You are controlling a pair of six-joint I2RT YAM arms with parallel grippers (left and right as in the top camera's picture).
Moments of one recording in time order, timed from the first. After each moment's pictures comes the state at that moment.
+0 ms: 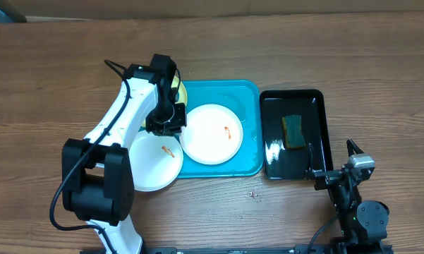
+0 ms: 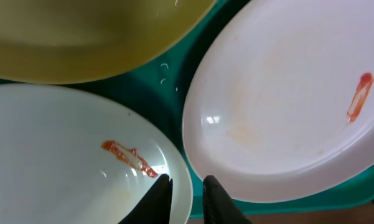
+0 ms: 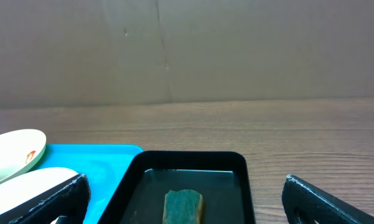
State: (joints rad) left arm -0.21 1.92 1.46 -1.16 0.16 -0.32; right arm 0.12 0.01 0.02 -0.03 -0.03 0.10
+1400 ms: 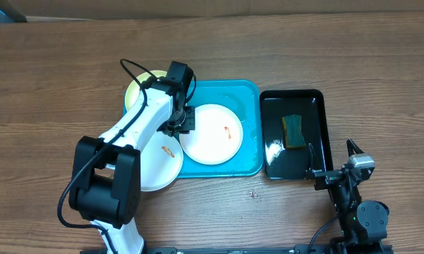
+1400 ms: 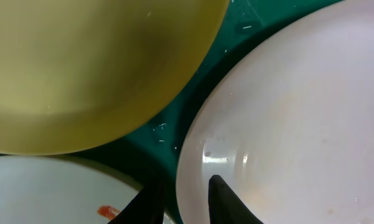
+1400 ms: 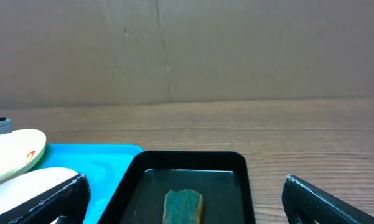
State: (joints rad) left arm -0.30 1.92 1.34 -0.91 -0.01 -0.34; right arm 0.12 0.01 0.02 -0.03 -0.03 0.10
